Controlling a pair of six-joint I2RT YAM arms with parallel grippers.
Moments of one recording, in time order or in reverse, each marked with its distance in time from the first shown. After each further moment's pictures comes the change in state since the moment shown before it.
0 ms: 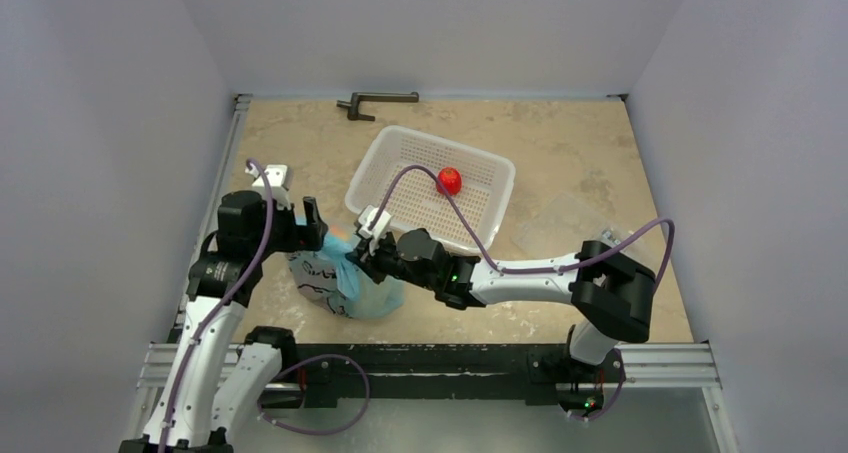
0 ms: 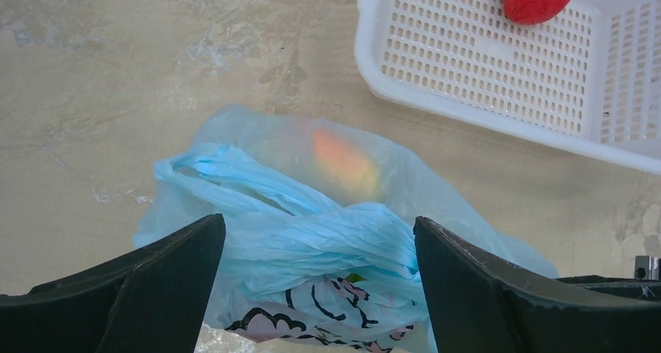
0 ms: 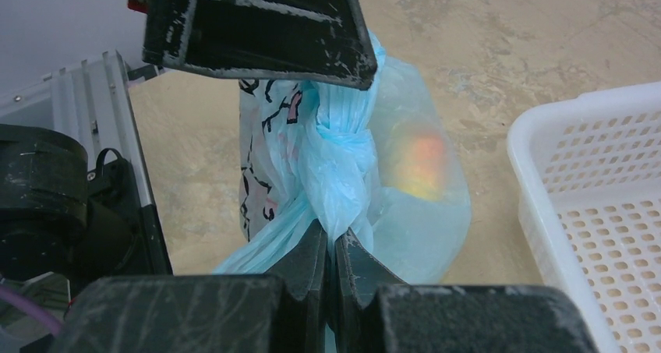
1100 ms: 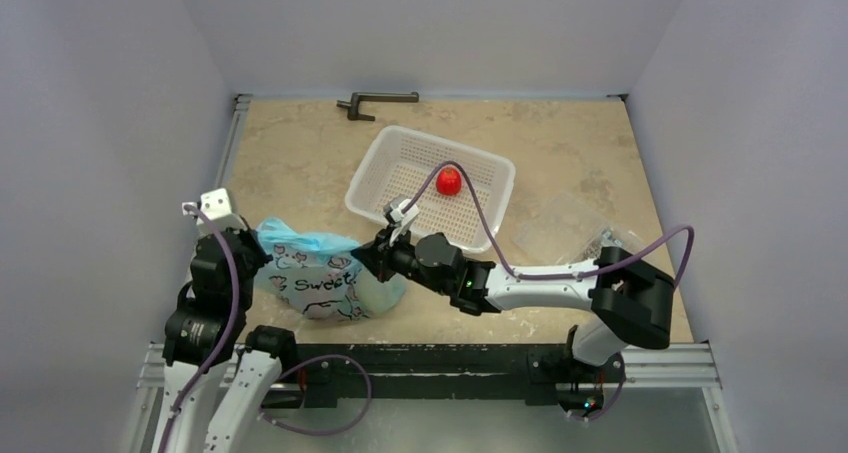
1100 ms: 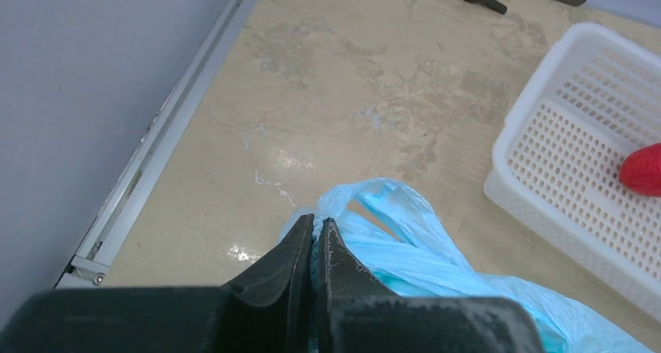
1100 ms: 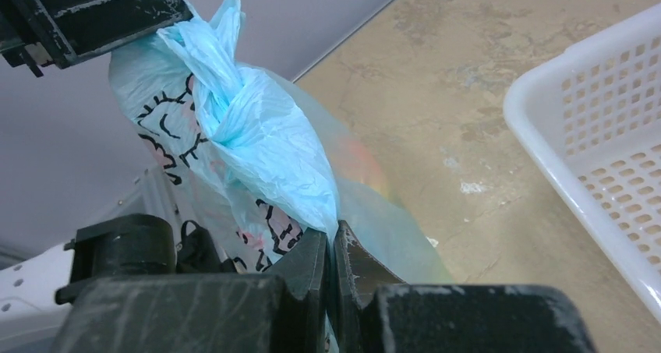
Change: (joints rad) left arm -0.083 -0.254 0.017 -0.103 -0.556 -0.139; right arm 0.000 -0.092 -0.100 0.076 0.099 0.292
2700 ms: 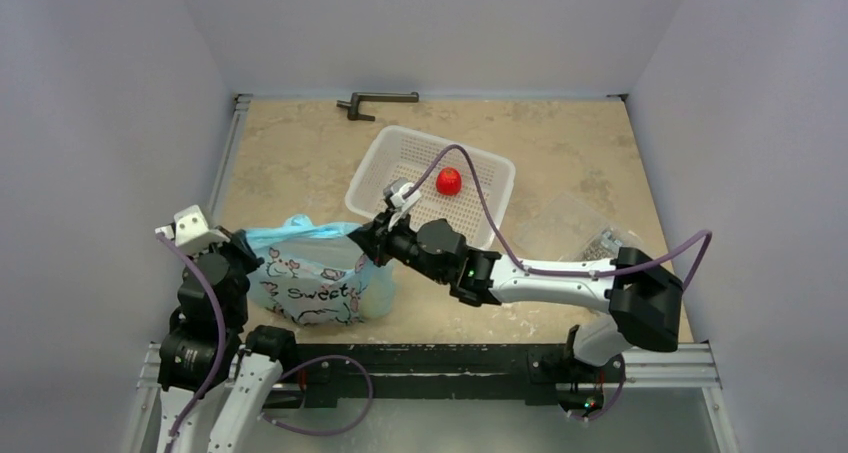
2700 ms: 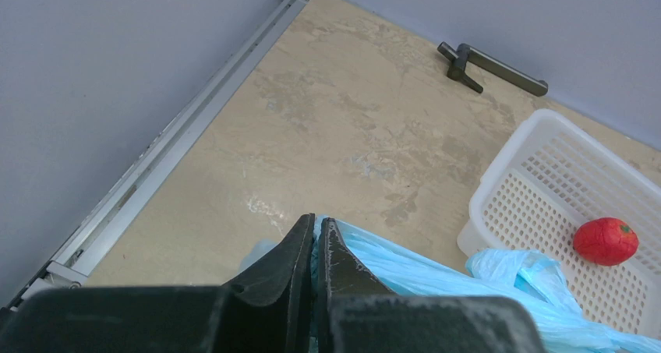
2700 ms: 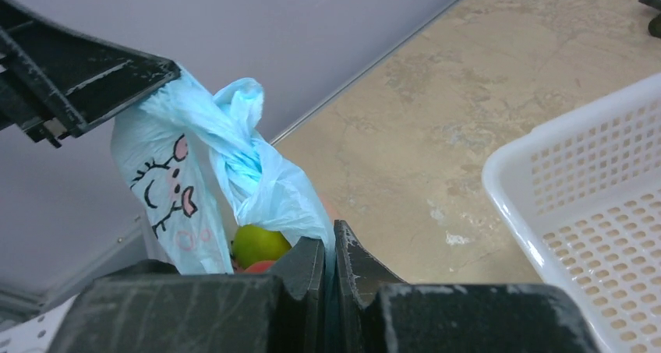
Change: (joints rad) left arm -0.006 -0.143 -0.024 0.049 -0.093 -0.084; right arm 0.000 -0.038 0.124 -0.078 0.036 -0.079
